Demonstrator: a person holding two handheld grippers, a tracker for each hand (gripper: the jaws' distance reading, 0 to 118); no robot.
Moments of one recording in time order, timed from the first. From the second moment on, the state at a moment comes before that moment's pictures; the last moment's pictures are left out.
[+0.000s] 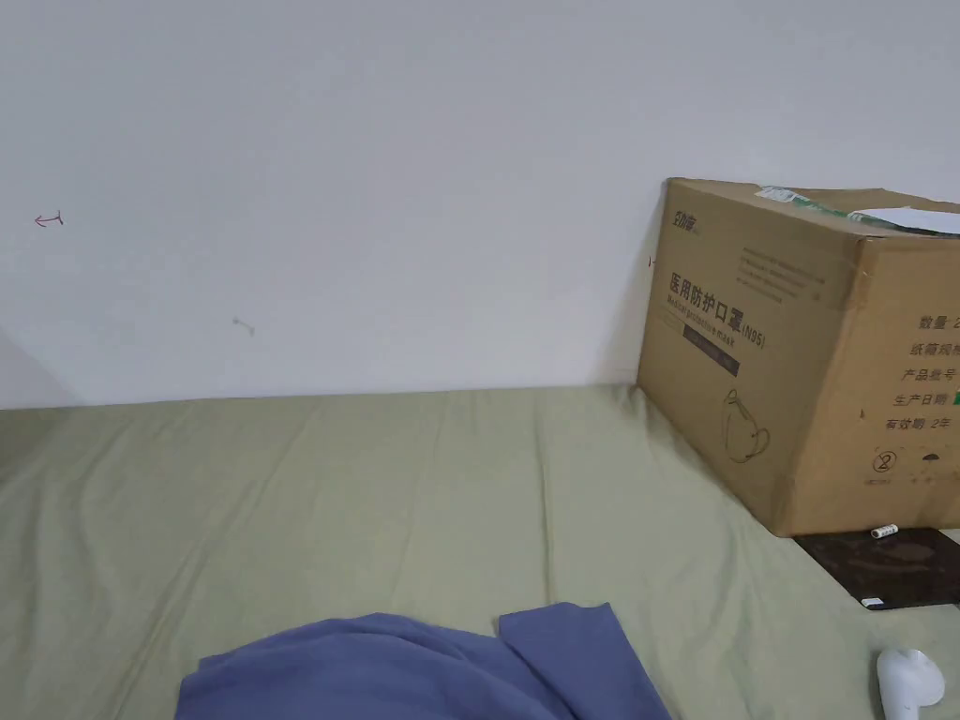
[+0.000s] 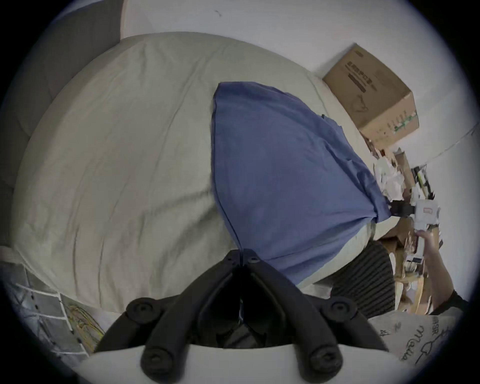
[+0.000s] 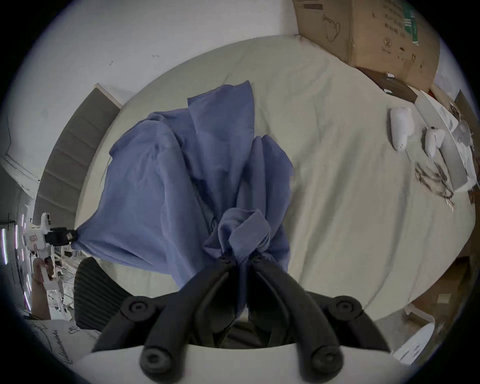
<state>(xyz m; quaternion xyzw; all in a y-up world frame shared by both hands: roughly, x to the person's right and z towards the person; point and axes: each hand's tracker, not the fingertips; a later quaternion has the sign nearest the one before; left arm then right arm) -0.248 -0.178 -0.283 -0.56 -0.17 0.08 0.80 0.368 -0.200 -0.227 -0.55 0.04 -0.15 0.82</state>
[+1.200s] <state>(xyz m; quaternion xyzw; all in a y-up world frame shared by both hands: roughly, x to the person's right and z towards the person) -0.198 -0.133 -0.493 -0.45 -0.15 0.09 0.87 0.310 -0.107 -0.271 -0.34 0.04 -0.19 0.92</state>
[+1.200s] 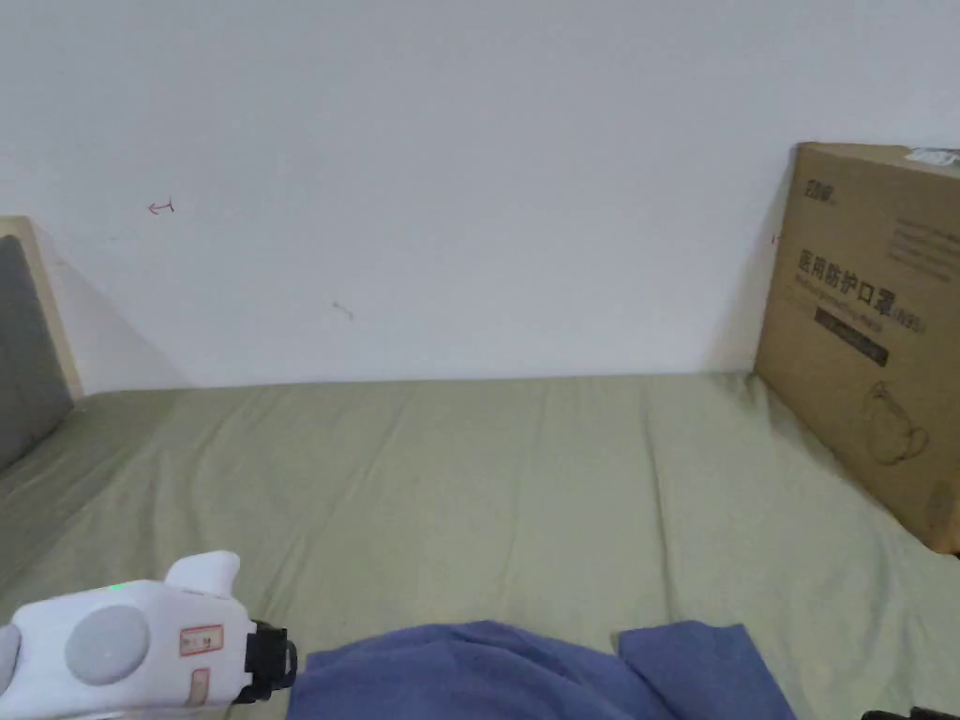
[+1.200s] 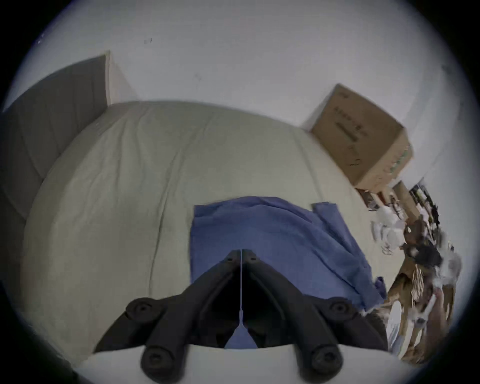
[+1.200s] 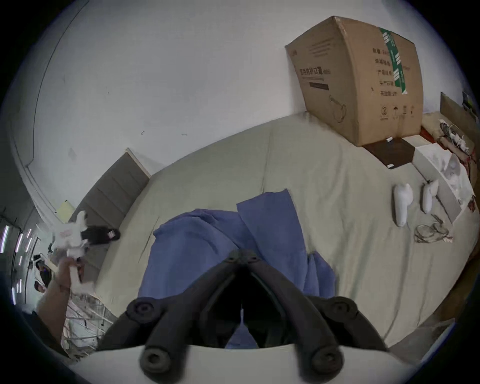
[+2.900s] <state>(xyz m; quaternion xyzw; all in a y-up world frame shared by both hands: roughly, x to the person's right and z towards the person) -0.234 -0.055 -0.446 -0.33 -0.16 -0.01 0.93 0.404 -0.060 -0.367 -0.35 -0.03 -0.14 0.92</state>
